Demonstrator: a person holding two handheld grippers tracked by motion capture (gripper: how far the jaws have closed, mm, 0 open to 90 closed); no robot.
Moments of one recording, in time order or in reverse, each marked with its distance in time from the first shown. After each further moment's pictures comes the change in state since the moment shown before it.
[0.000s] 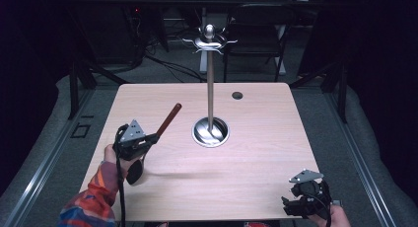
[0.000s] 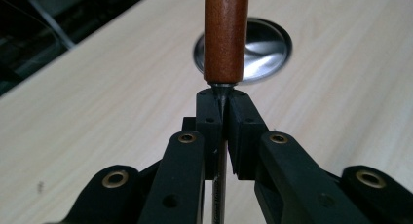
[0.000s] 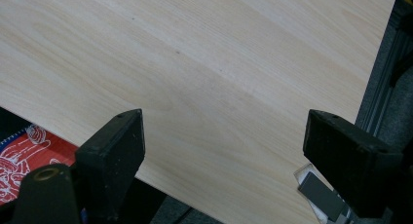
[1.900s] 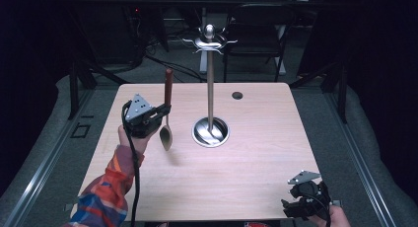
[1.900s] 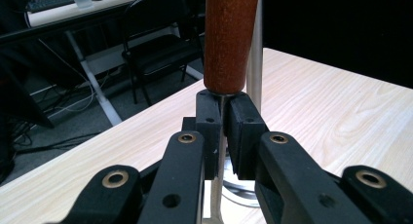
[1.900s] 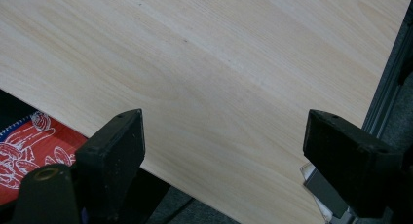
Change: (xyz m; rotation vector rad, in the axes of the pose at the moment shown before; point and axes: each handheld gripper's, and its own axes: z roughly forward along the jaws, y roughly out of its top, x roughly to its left) left arm -0.005 0.079 0.004 -0.250 0.092 -0.115; right arm 0.001 -0.001 0.002 0.034 0.024 -0.024
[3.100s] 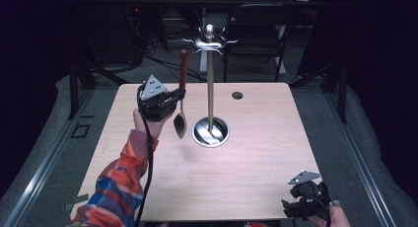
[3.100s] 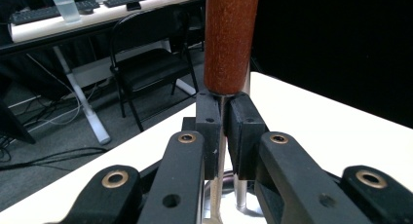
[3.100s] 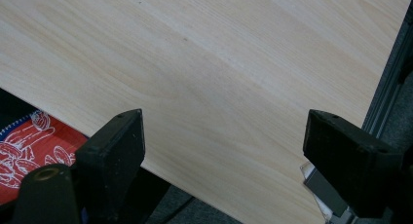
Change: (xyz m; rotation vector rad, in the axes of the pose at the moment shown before) left arm -0.007 0.045 0.032 -0.034 -0.038 -0.023; right arm 0.000 0.000 0.000 0.008 0.001 -0.002
